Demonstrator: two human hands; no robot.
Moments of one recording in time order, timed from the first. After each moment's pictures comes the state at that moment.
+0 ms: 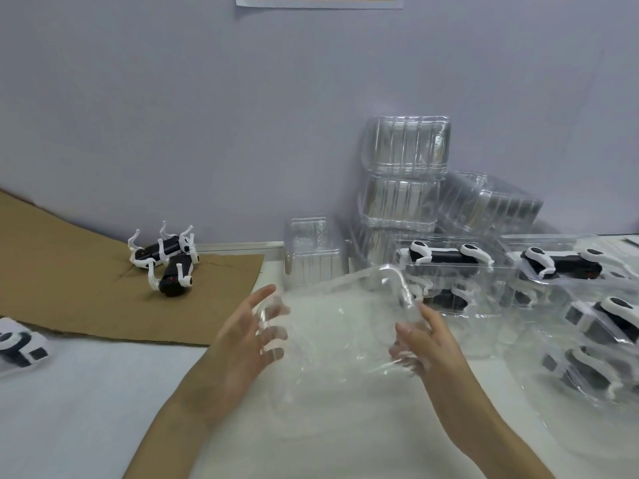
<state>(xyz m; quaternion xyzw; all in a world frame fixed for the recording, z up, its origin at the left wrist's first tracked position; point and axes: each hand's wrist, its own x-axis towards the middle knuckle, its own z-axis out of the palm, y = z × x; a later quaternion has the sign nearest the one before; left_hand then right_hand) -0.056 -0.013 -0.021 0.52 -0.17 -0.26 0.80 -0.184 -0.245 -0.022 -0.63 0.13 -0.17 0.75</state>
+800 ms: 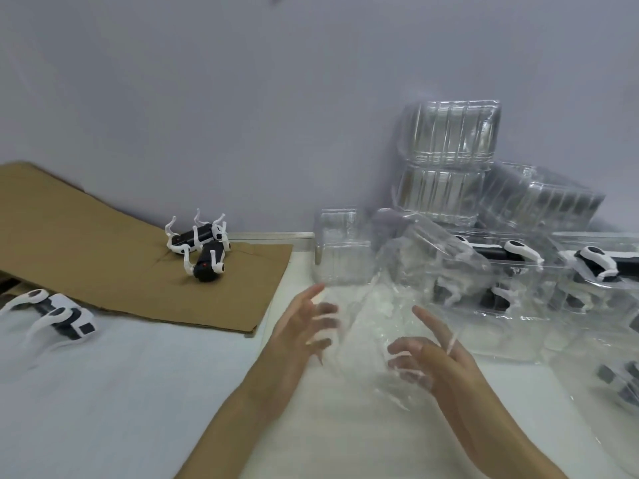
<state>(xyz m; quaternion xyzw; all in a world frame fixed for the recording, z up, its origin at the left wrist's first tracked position) -0.070 -0.034 -0.034 0.59 -0.19 -0.19 0.76 -0.180 -0.227 -0.036 -0.63 0.11 -0.11 0.76</state>
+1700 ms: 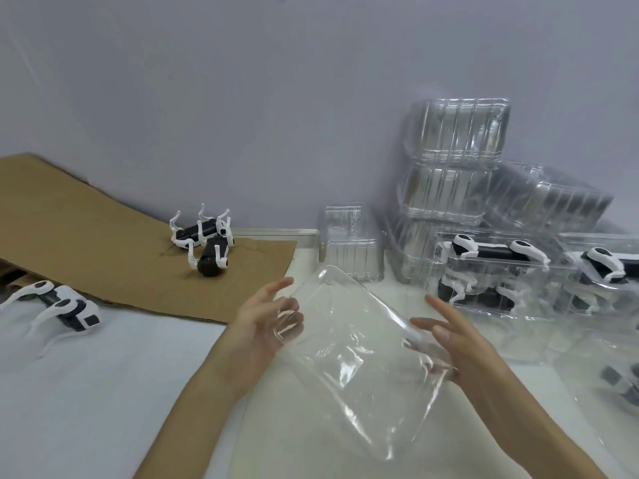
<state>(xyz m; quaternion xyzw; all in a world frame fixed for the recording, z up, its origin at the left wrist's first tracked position) -0.048 0.000 -0.022 0.50 -0.08 -0.22 0.83 -0.175 -0.256 -0.029 -0.68 0.13 -0.08 0.72</state>
